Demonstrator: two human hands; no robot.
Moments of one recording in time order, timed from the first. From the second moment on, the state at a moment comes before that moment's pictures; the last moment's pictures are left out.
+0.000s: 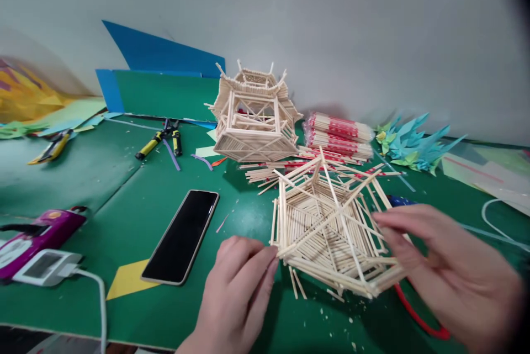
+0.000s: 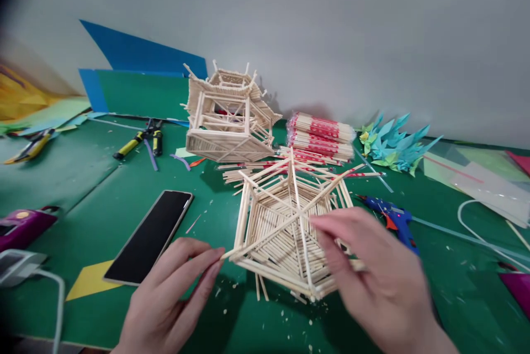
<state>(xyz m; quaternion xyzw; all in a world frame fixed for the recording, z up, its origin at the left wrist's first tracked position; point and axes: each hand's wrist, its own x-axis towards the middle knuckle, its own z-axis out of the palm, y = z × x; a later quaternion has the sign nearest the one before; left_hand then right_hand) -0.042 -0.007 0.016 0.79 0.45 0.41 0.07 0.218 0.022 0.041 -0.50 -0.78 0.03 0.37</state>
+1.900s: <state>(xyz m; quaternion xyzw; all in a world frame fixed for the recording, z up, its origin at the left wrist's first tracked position) -0.047 -0.004 0.007 0.82 0.43 0.38 0.07 0.140 0.039 0.048 -0.43 -0.83 0.29 0.21</state>
